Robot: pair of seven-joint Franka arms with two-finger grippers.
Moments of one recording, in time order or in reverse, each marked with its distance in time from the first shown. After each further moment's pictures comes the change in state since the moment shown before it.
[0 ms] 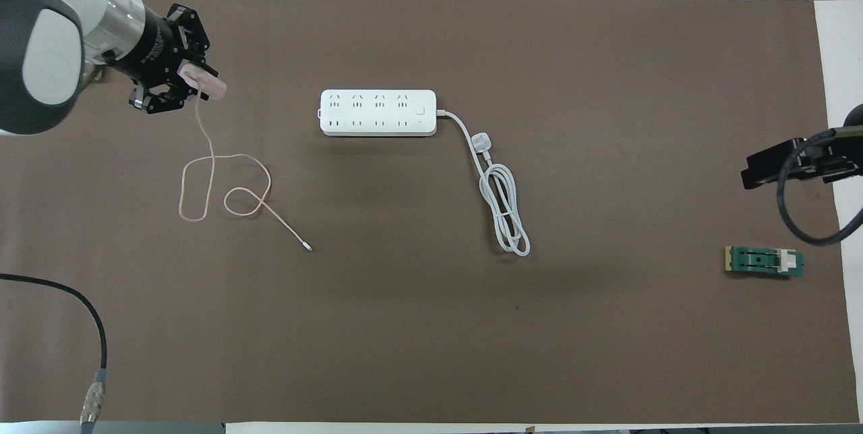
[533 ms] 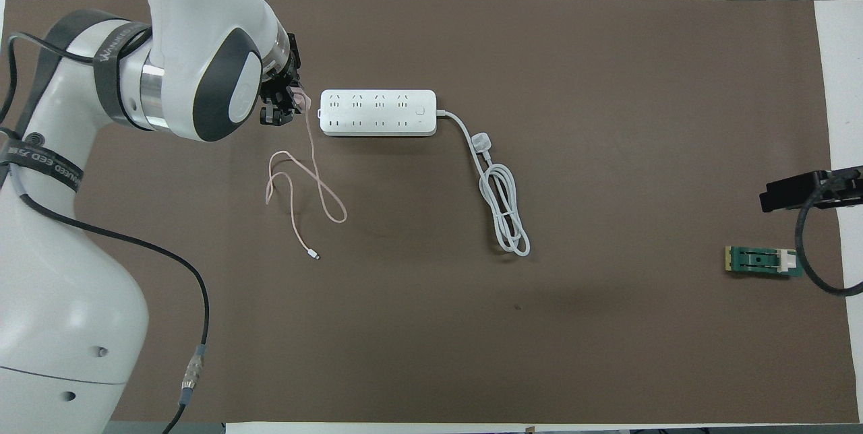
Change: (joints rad) left arm -0.136 0.164 -0.002 0.001 0.049 0.124 -0.379; right arm -0.028 -0.100 -0.005 -0.125 -0.006 0.083 -0.018
